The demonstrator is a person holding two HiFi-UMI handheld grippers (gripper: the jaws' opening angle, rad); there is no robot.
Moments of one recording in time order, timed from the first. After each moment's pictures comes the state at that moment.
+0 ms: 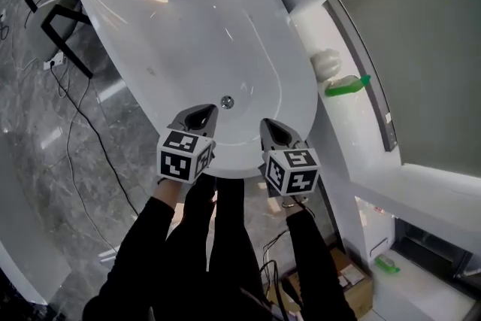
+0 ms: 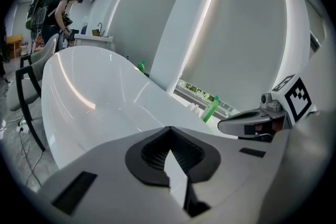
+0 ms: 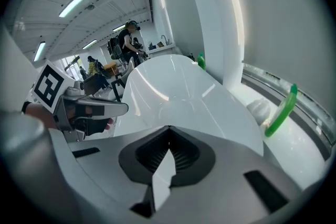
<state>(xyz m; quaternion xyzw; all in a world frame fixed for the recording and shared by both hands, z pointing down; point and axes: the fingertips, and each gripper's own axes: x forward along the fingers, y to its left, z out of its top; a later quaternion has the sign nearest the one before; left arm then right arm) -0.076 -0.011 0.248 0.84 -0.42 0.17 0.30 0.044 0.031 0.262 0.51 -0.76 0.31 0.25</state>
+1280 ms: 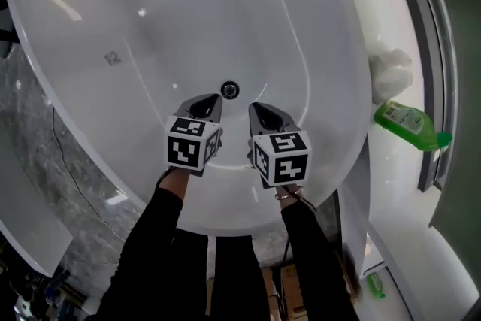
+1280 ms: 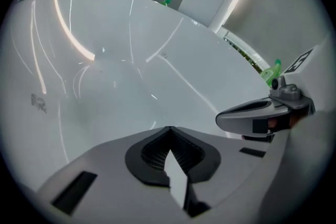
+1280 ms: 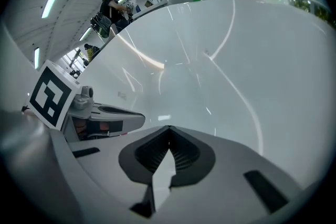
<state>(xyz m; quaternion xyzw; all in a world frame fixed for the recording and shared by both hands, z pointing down) -0.021 -0.097 0.545 0.75 -0.44 0.28 0.42 0.057 -0.076 0.529 0.41 -0.75 0.41 0.33</state>
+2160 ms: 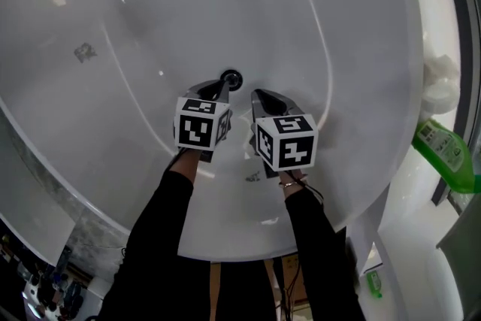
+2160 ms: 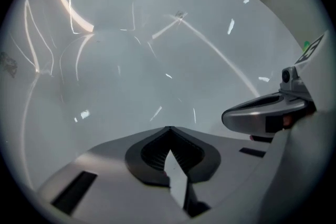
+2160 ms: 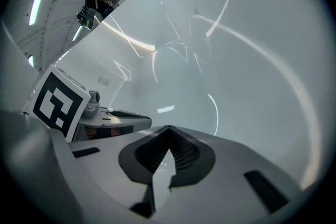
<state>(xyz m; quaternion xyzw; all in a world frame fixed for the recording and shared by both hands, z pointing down) -0.005 -0.098 0.681 0.70 -0.44 0.32 0.46 0.065 -0.080 0.650 0.38 -0.72 0.47 0.35</state>
